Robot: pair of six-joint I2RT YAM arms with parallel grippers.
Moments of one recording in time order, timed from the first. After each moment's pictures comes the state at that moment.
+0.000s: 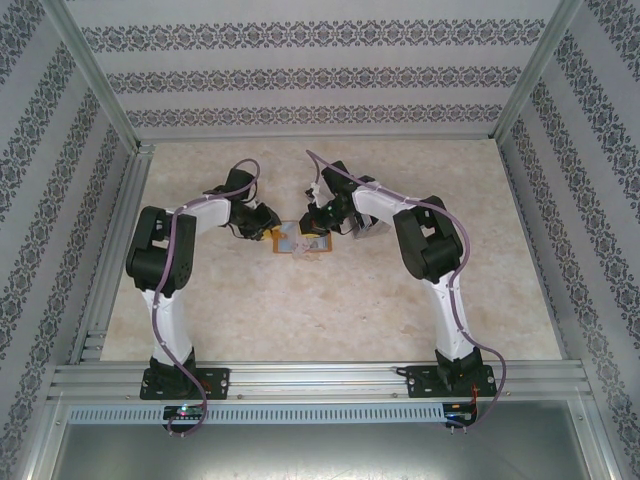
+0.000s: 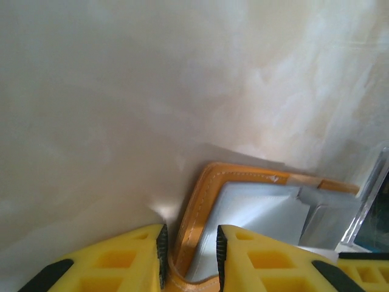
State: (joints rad) left arm -0.20 2.02 1.30 -0.40 0.45 -0.79; right arm 0.49 2.27 1.68 -0.59 -0.74 0.42
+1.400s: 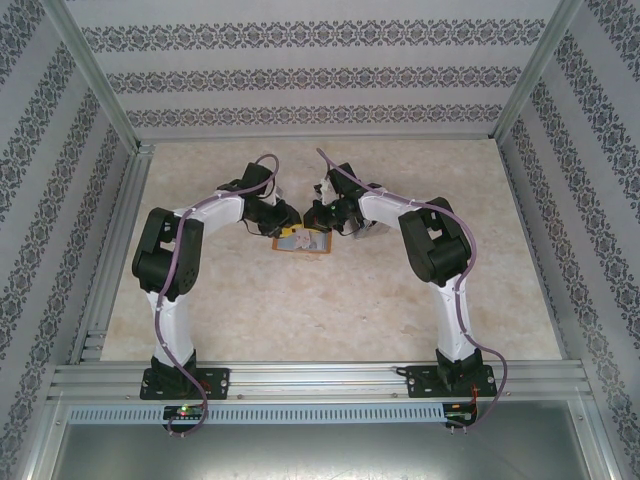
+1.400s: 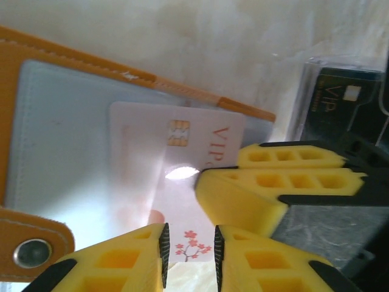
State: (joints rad) left arm -0.30 2.00 1.36 -0.47 0.58 -0.77; right arm 0.47 2.21 1.55 -0.36 -0.65 0.58
